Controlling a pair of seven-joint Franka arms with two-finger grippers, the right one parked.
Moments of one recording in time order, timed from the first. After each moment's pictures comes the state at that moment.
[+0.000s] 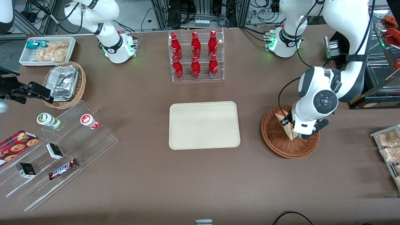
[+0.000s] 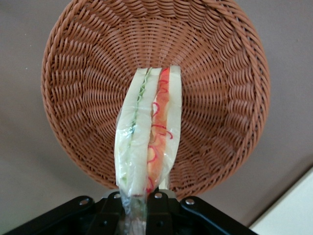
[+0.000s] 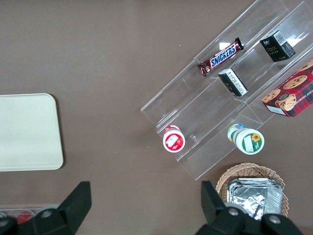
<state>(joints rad) -0.14 0.26 -0.09 -2.00 0.05 2.05 -0.82</state>
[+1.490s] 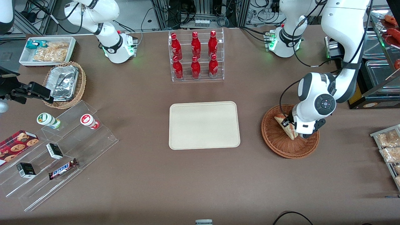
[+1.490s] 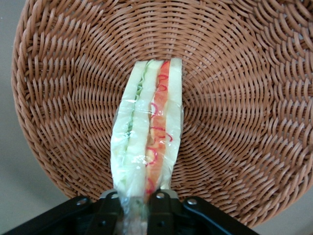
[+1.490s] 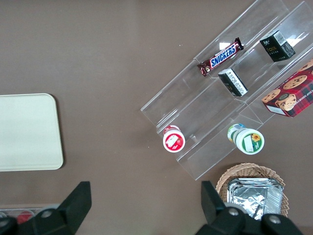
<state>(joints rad) -0.14 0.30 -0.04 -2.13 0.00 2.23 -0.82</state>
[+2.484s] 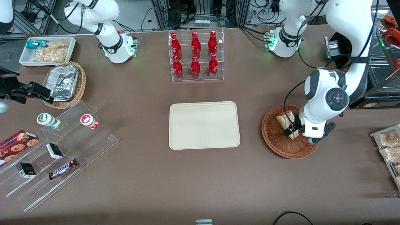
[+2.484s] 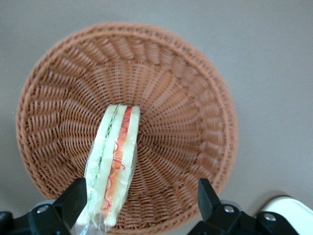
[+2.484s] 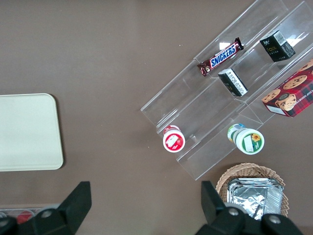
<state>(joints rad) -0.14 0.23 -0.04 -2.01 0.00 2.22 -0.82</state>
